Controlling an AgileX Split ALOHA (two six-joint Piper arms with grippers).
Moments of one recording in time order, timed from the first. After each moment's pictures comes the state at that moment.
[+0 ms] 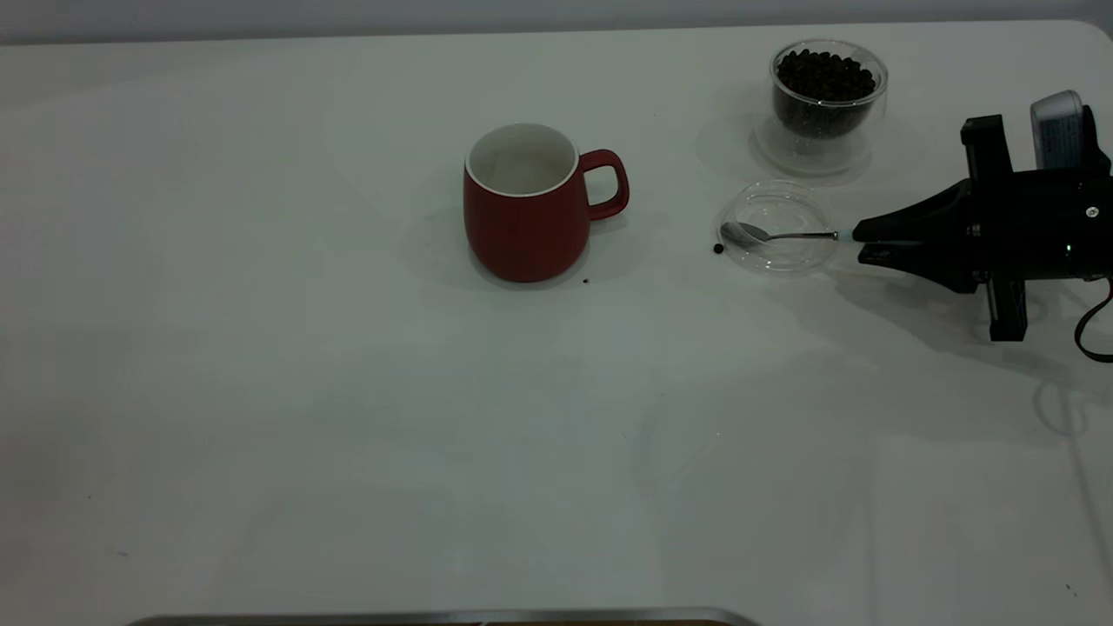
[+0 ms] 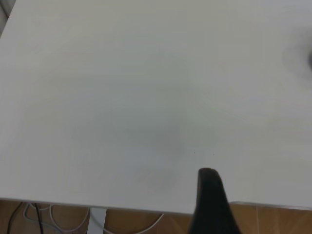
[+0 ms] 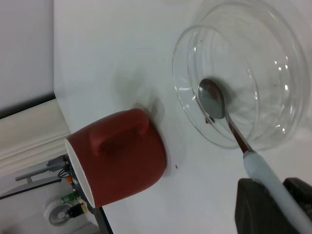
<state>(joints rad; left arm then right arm) 0.00 -0.02 -0.49 0.04 1.14 -0.12 -0.19 2.55 -1.00 1.79 0.98 -1.25</state>
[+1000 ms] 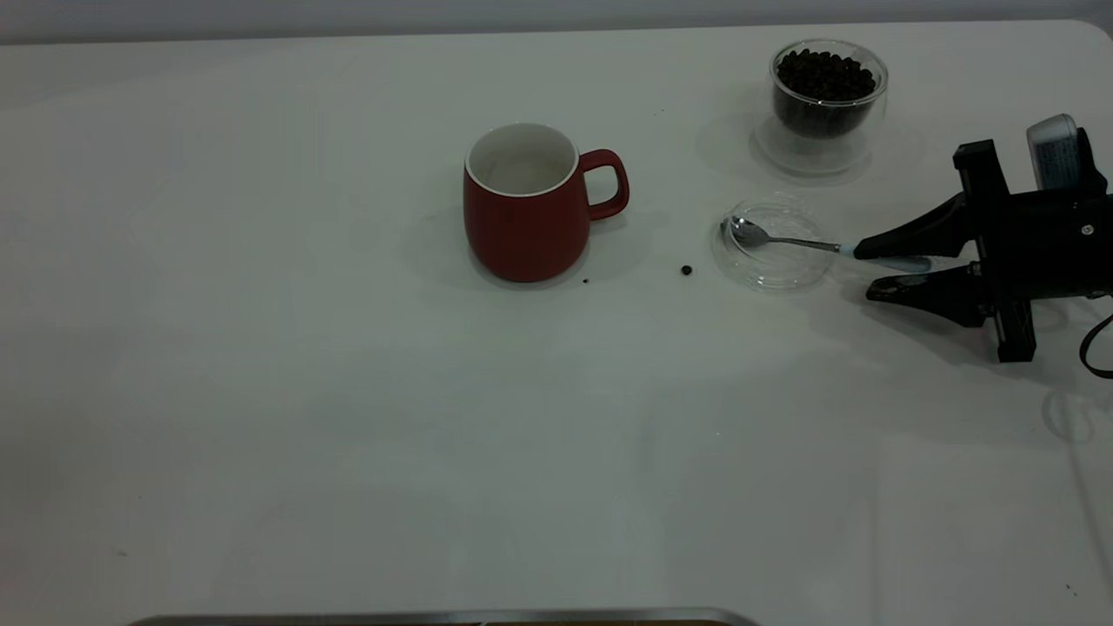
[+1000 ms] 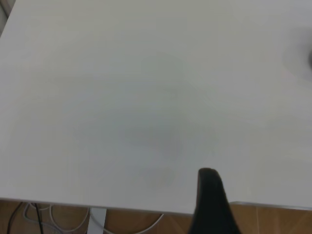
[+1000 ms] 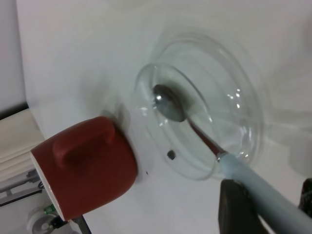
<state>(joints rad) 0.00 -0.02 -0.49 0.04 1.14 -0.12 -0.19 2.56 -1.00 1.79 0.93 -1.23</state>
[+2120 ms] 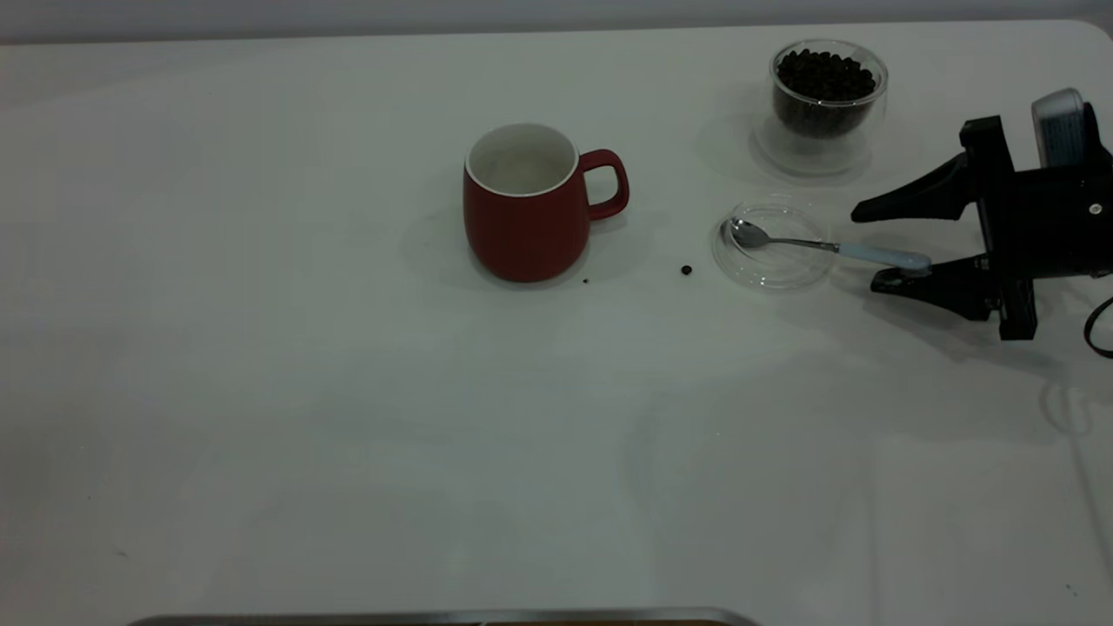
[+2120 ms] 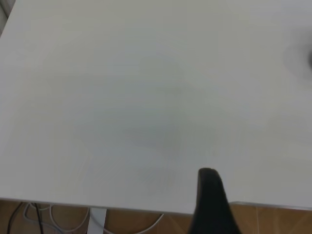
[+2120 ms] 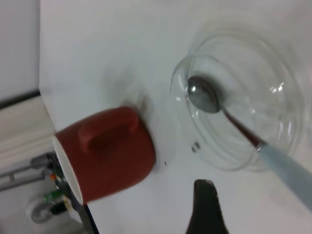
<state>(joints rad) 0.00 -0.02 -0.49 0.04 1.14 -0.12 -0.19 2.52 -1.00 1.75 0.96 -1.24</state>
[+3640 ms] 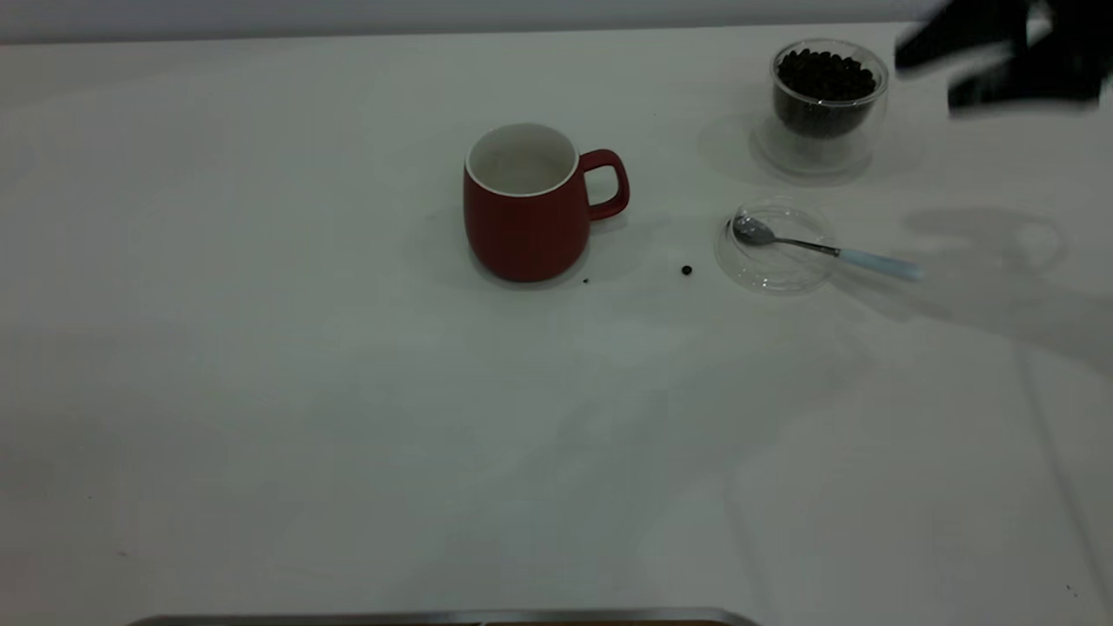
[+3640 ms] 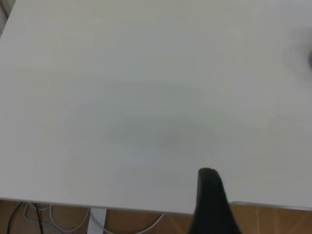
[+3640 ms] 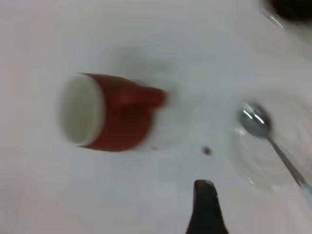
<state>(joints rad) 0.00 -0.02 -0.49 0.04 1.14 -0.12 -0.07 1.93 -0.99 1.32 0.67 -1.16</state>
